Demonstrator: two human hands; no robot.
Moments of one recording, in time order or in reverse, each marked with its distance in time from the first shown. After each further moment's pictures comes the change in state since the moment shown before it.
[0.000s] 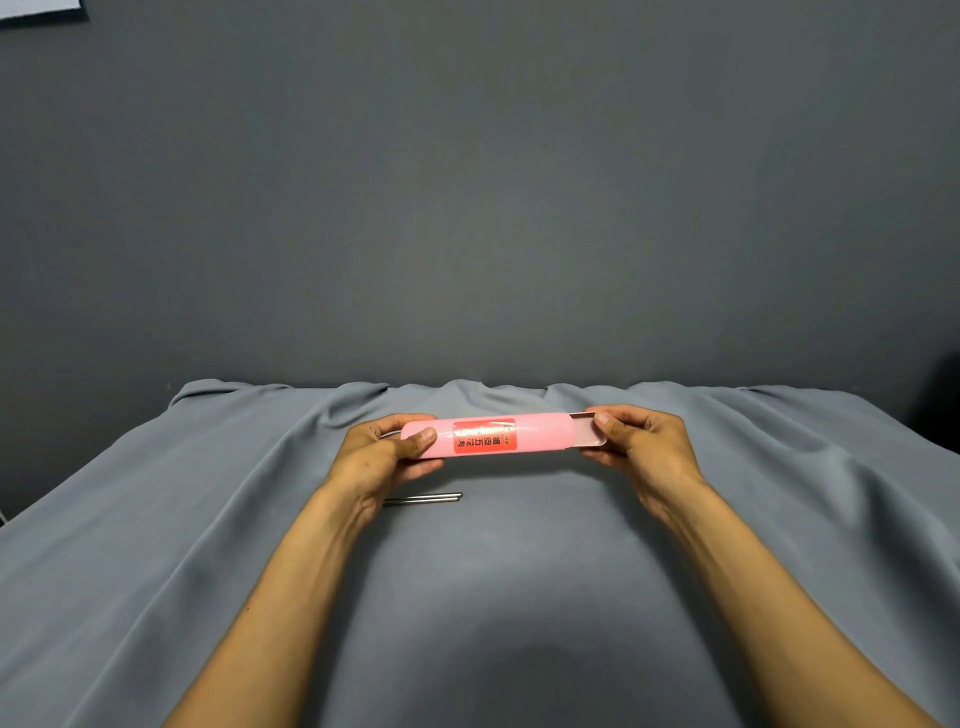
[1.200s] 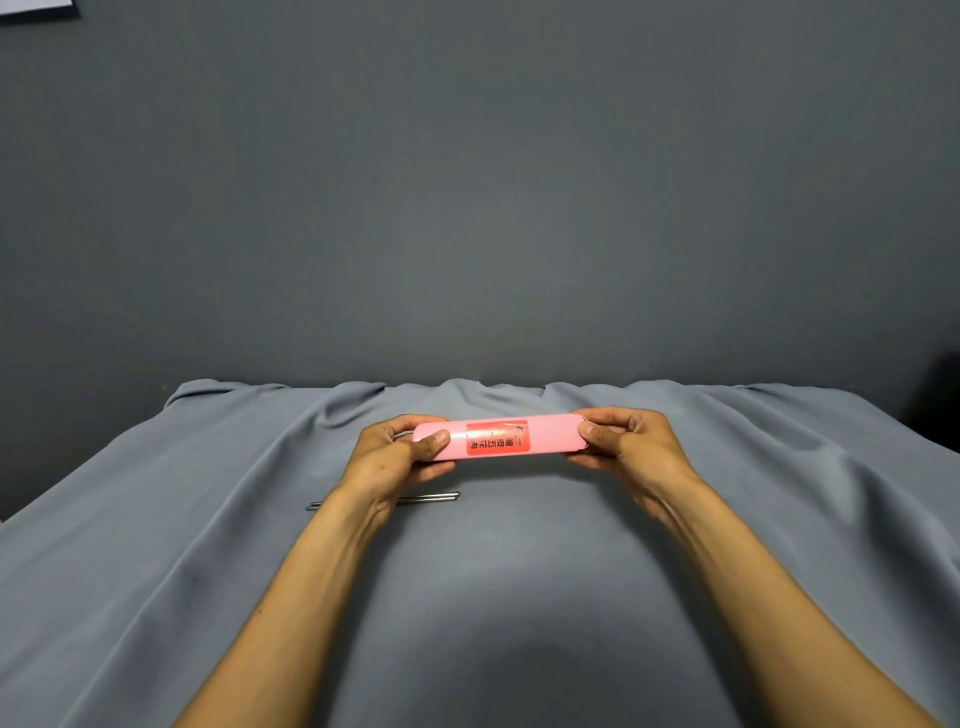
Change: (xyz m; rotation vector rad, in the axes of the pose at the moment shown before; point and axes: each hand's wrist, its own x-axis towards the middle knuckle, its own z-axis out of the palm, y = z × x) left_hand -0.003 -0.007 0.014 0.026 0.000 0.004; right_hand -0.001 0.002 0.001 -0.021 -0.137 0.062
